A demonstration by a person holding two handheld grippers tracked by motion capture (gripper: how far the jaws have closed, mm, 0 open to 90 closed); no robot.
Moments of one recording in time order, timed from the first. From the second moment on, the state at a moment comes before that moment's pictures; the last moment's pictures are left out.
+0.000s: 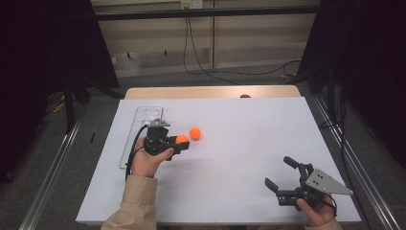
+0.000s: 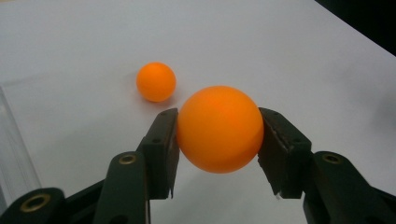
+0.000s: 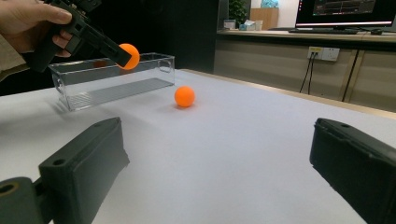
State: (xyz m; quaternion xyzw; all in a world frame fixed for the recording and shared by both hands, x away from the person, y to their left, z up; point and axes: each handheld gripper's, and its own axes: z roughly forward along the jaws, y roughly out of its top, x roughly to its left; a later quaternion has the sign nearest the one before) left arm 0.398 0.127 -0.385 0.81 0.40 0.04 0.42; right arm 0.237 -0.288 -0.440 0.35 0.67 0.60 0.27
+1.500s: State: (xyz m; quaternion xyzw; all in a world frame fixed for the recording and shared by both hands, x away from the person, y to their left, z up) left arm 0.399 0.145 -0.380 0.80 0.42 0.05 0.42; right arm 0.237 -0.288 -0.440 0.35 0.67 0.60 0.27
